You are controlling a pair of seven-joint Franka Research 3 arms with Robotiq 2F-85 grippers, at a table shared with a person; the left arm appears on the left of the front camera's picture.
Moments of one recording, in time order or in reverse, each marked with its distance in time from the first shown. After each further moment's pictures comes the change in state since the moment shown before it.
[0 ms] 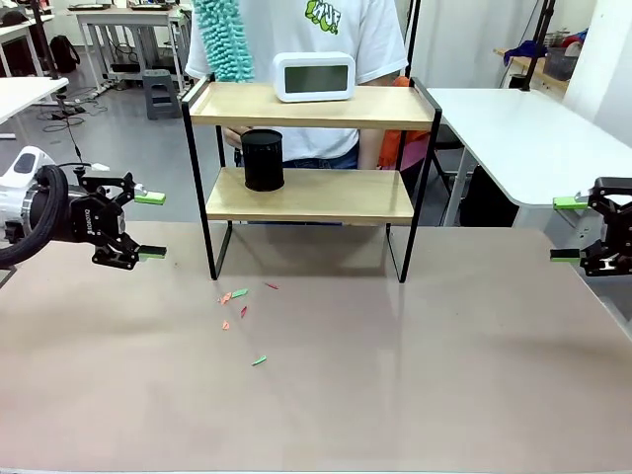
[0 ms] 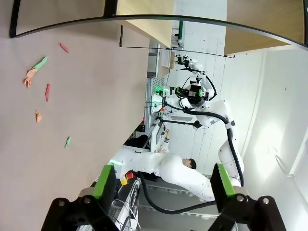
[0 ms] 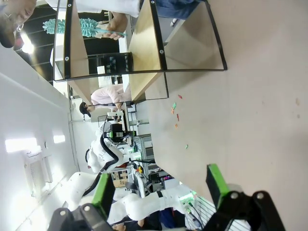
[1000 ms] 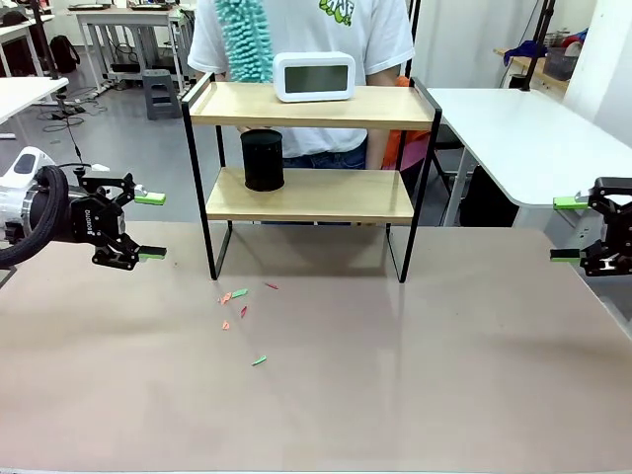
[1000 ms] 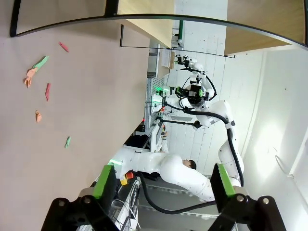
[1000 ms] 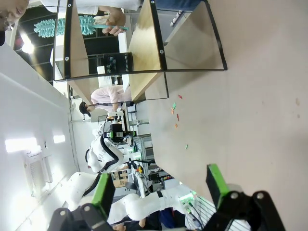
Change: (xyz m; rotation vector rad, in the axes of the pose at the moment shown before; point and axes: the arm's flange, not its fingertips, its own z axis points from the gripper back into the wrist) left arm 0.000 0.000 0.000 0.000 0.000 0.001; right arm 0.000 0.000 0.000 0.000 0.000 0.000
